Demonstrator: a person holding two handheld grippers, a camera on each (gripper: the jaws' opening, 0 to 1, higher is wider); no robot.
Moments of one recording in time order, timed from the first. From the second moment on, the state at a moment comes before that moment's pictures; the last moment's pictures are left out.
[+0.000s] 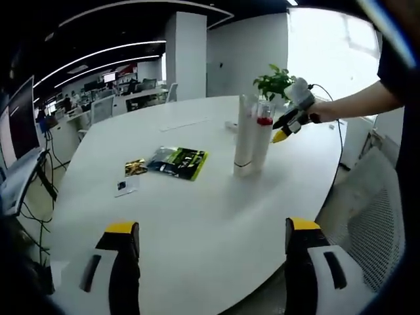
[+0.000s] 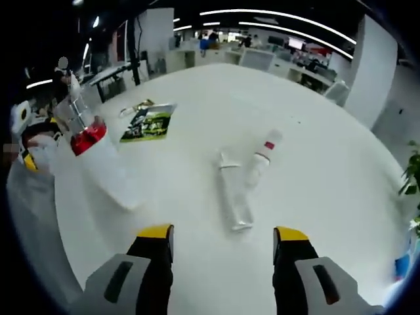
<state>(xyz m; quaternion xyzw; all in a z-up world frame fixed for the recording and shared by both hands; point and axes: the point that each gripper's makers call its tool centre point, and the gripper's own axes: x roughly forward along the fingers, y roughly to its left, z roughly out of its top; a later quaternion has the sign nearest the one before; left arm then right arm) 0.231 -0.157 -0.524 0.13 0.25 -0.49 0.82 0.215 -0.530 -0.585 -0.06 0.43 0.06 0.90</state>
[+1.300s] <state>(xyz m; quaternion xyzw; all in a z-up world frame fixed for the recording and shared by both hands) 0.233 -0.151 -0.529 0.13 0.26 -0.48 0.83 0.259 -0.537 -0.618 -0.11 0.48 0.09 0.87</state>
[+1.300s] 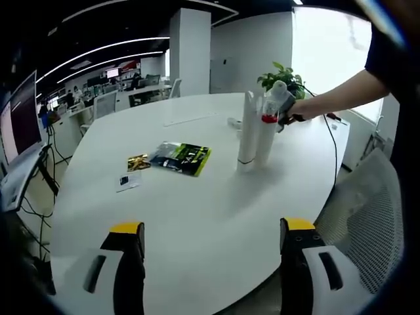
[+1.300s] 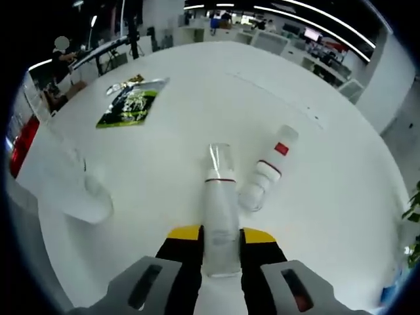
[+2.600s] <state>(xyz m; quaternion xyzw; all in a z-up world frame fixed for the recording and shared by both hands) 0.247 -0.161 -0.493 0.09 0.24 -0.48 0.84 0.233 -0.521 -0.462 -0.08 0.26 0.00 0.96</state>
